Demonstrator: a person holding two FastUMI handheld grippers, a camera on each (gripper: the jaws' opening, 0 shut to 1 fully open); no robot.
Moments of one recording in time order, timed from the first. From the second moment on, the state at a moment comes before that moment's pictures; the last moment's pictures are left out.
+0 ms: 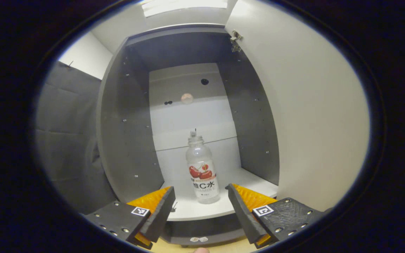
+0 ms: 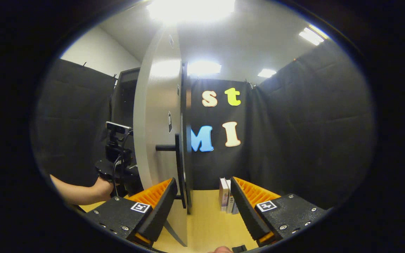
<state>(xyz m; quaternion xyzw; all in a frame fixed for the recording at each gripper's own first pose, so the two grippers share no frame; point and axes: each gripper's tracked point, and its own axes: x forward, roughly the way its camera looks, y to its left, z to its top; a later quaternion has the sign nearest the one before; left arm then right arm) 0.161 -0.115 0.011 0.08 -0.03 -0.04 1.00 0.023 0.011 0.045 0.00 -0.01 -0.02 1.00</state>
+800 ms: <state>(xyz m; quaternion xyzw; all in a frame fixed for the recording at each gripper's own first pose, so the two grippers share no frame) 0.290 -0.119 0.014 0.07 -0.05 -0.04 1.00 0.001 -0.020 0.036 0.04 -0.01 -0.15 0.99</state>
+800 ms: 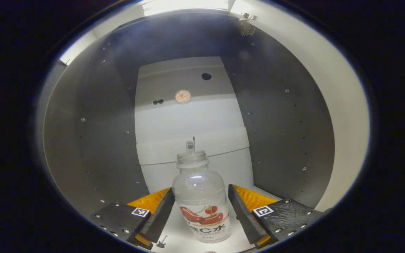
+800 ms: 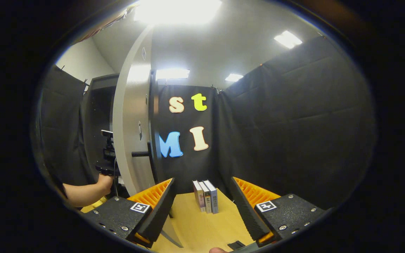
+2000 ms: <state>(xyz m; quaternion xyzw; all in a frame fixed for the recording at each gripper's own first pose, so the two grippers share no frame) 0.290 -0.104 0.008 0.08 -0.06 0.07 0.99 0.023 -0.082 -0.013 0.11 0.04 -0.02 0.99</state>
